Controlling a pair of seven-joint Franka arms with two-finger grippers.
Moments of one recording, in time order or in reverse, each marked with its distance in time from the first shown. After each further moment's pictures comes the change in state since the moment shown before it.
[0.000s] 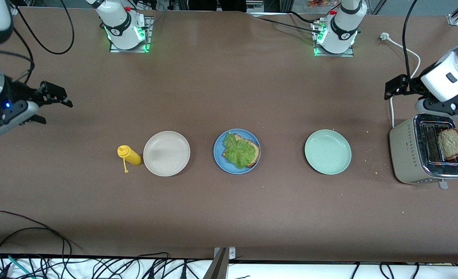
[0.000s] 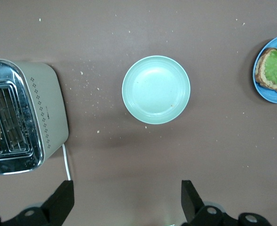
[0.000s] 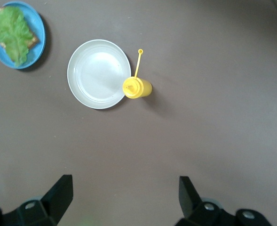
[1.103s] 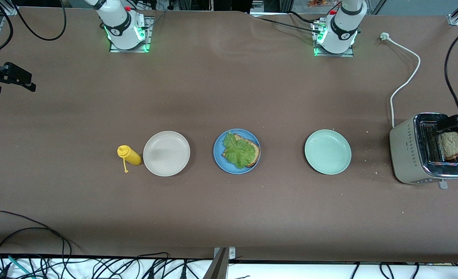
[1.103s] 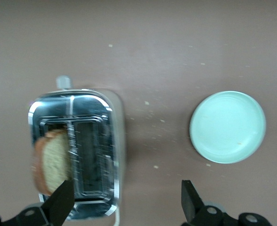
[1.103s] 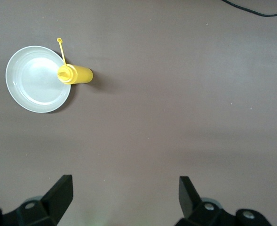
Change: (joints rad) left arm 0.266 0.189 0.015 0.072 0.025 0.215 0.215; right arm 0.145 -0.121 -0.233 -0.042 -0.148 -0.049 0.310
